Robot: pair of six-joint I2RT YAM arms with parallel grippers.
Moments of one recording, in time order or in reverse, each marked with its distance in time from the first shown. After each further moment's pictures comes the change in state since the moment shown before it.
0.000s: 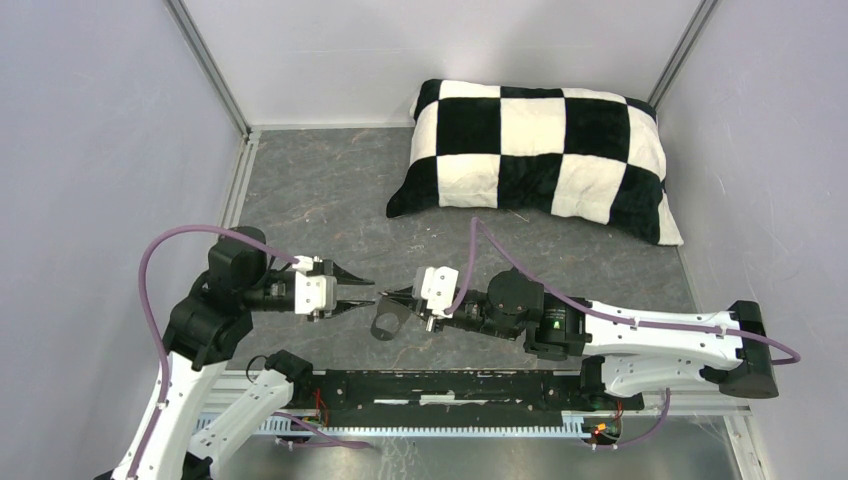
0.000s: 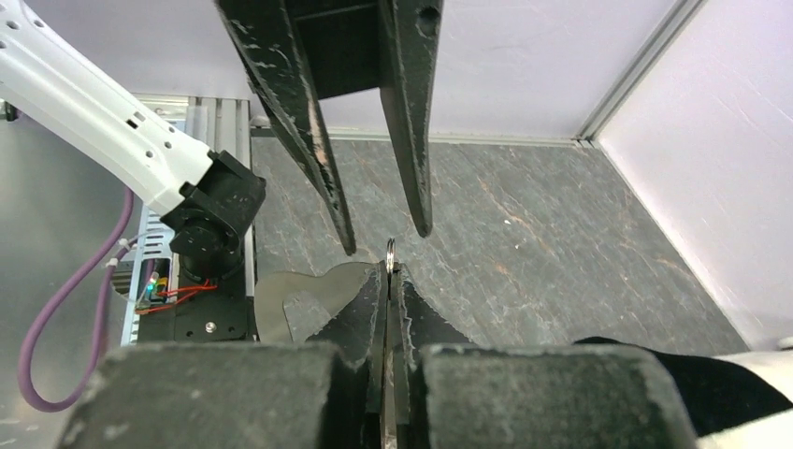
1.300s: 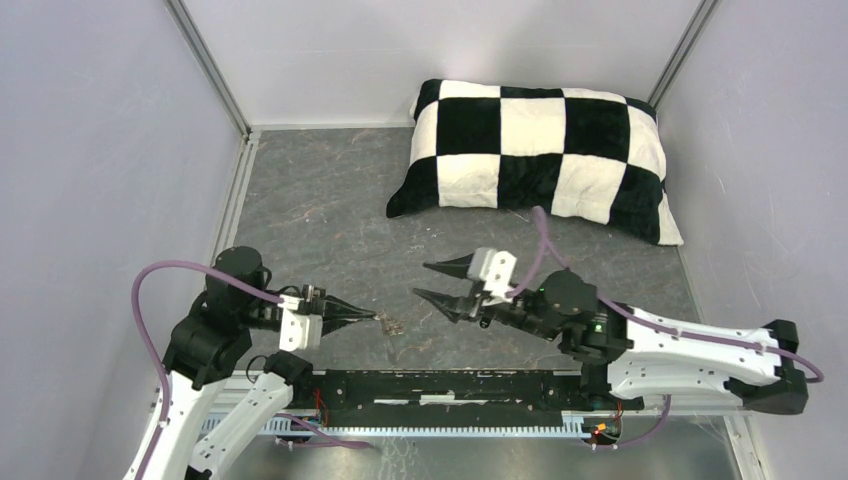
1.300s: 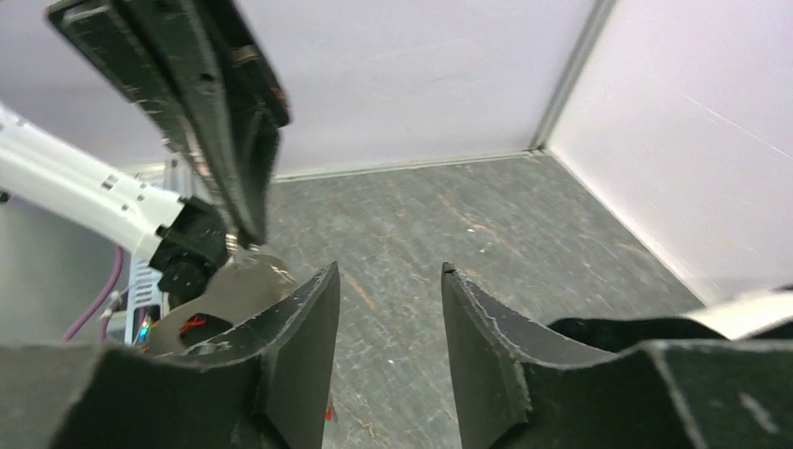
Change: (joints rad) left arm 0.000 -0.109 -0.114 0.037 0.155 0.093; right arm -0.038 -0.172 -0.085 0.026 0.045 0.060
